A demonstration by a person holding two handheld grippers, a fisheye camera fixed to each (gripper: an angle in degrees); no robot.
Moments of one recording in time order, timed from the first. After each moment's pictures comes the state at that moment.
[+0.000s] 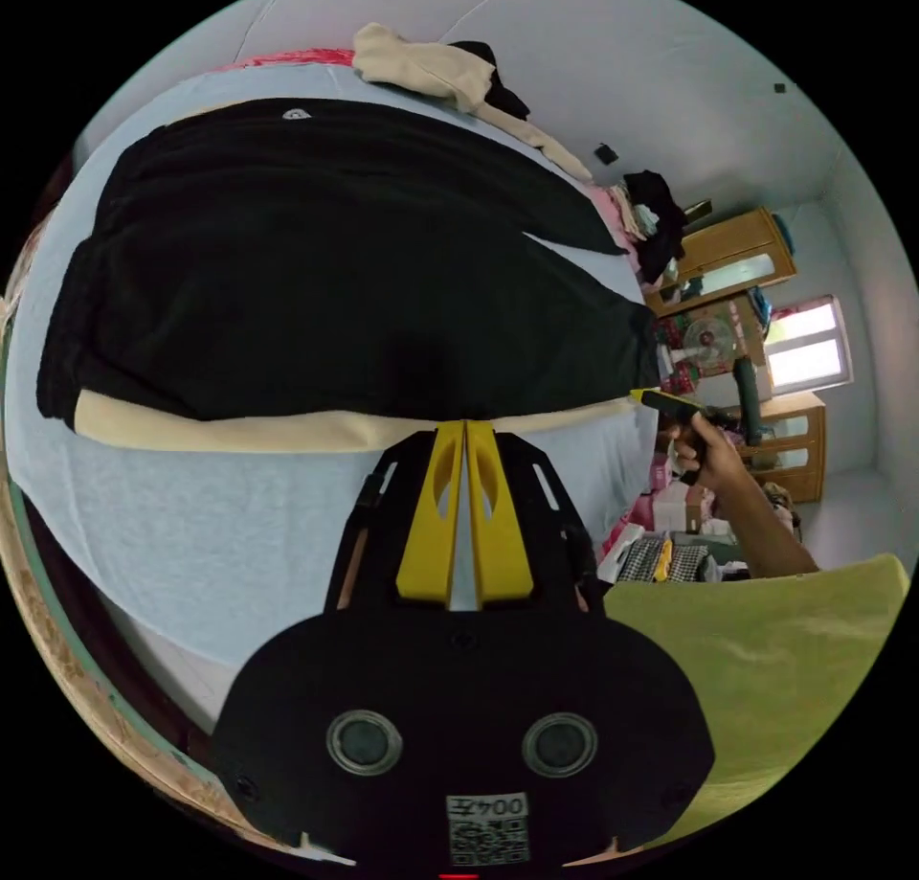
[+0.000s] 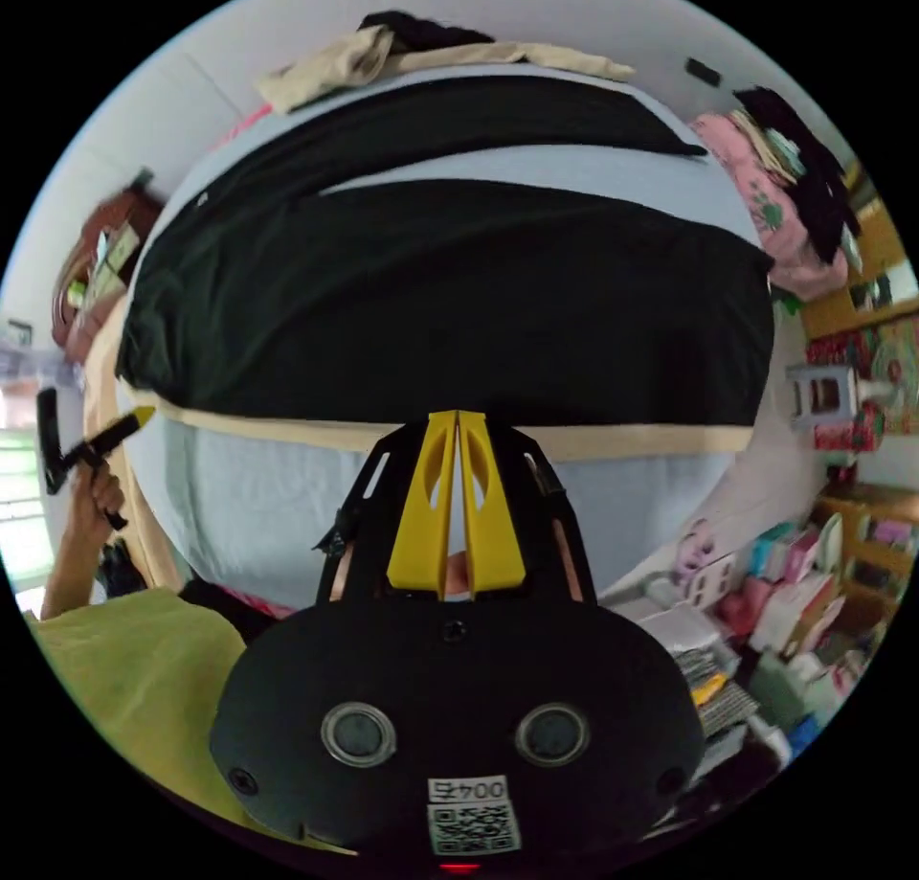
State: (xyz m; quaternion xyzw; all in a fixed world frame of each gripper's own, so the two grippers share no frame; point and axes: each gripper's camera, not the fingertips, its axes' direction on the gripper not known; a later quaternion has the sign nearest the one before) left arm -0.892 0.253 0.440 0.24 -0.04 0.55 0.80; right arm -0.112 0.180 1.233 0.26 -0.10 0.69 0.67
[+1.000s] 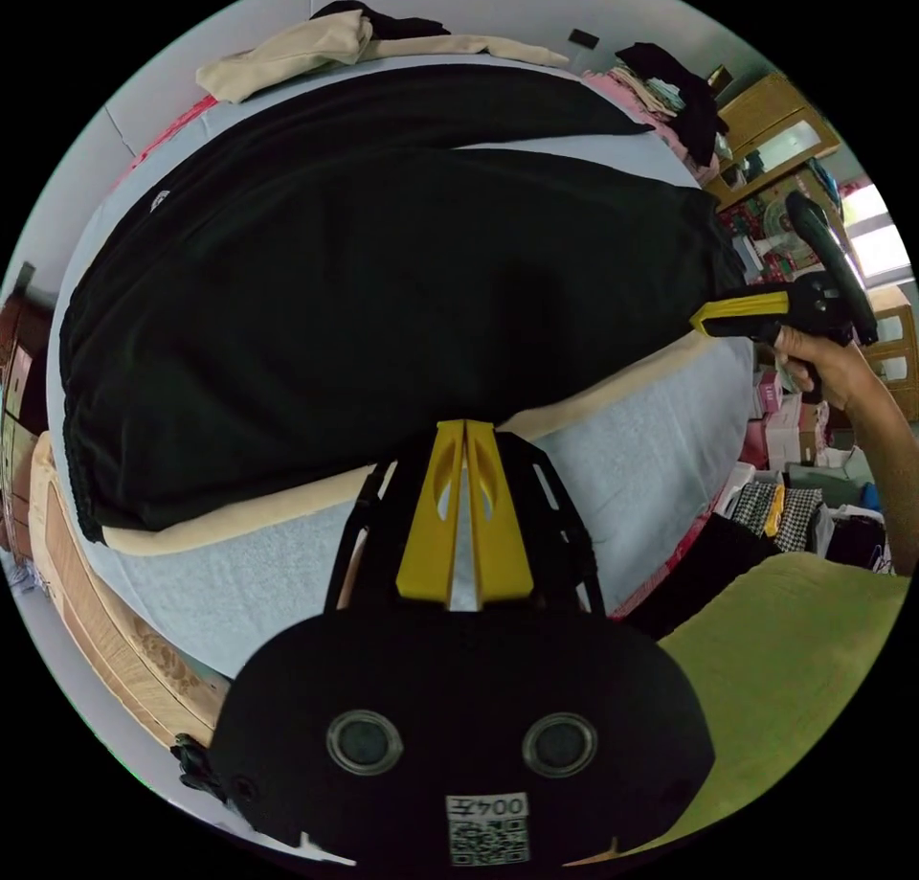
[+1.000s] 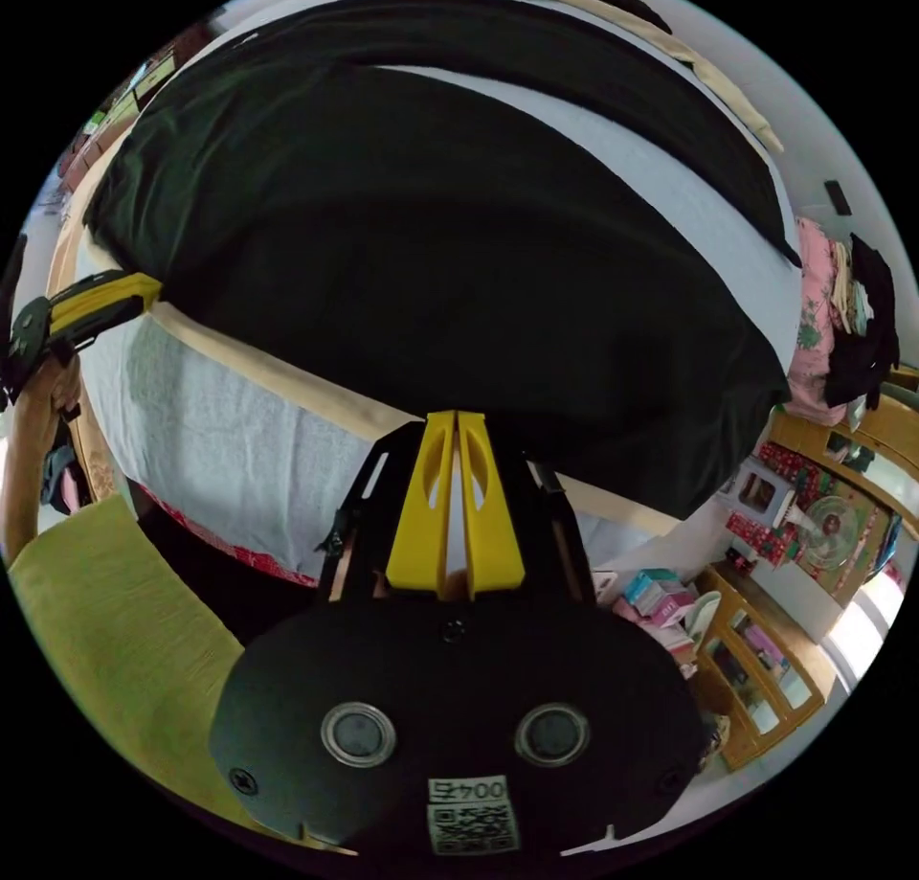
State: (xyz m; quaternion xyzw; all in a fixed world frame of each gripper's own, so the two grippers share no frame) left arm -0.676 0.432 0.689 0.25 -0.25 0.57 0.74; right arm 0.017 0.363 1.075 0.10 -0.07 0.56 0.82
